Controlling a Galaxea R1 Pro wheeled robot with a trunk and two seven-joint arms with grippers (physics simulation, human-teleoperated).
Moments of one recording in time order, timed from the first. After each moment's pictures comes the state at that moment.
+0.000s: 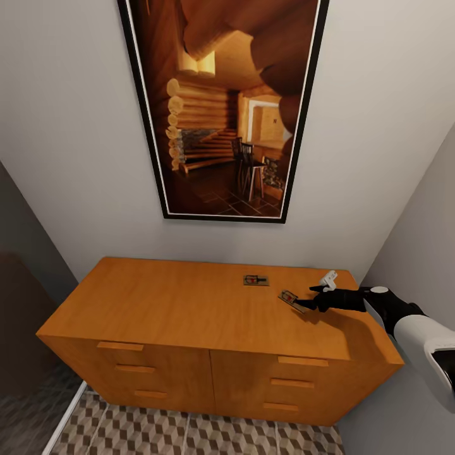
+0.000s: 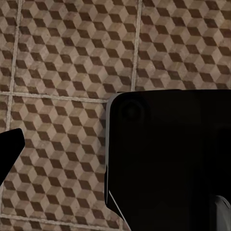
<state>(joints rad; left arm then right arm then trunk) 0.08 0.02 0.44 0.04 -0.47 -0.82 0.09 -1.10 -0.32 0.18 -0.18 0.06 -0.04 0.98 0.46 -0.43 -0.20</state>
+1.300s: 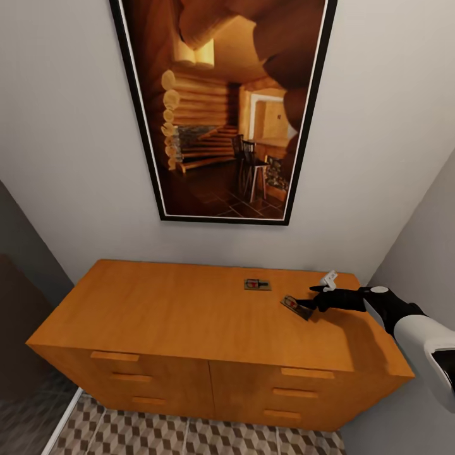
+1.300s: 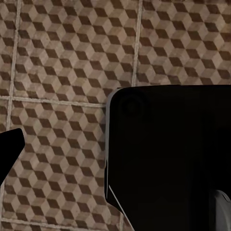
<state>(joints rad) 0.08 0.02 0.44 0.04 -0.47 -0.82 0.09 -1.10 -0.32 0.18 -0.18 0.06 -0.04 0.98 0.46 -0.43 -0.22</state>
